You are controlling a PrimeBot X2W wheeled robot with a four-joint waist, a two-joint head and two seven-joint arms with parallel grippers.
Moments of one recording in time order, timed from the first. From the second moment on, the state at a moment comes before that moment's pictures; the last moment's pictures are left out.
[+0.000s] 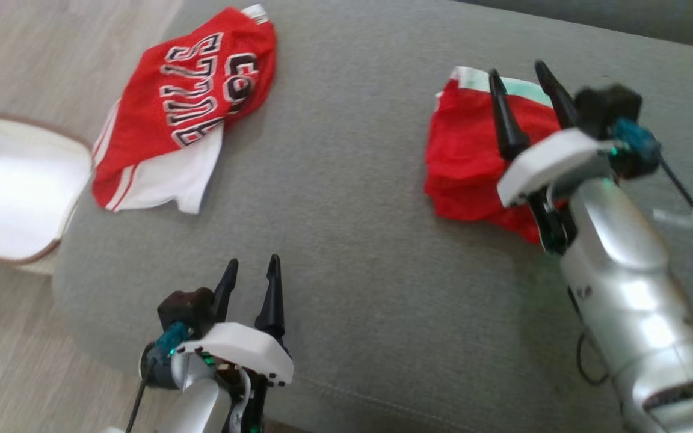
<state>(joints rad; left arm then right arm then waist) -0.15 0.04 -0.43 0.37 -0.46 0.15 -0.26 -0.80 -0.07 0.25 0.94 0.24 0.12 -0.25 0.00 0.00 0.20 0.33</state>
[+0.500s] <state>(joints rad) -0.14 0.04 -0.30 0.38 -0.39 0.16 -0.26 -0.43 -0.07 0.00 0.68 0.15 0.12 -0.25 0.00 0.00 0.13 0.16</state>
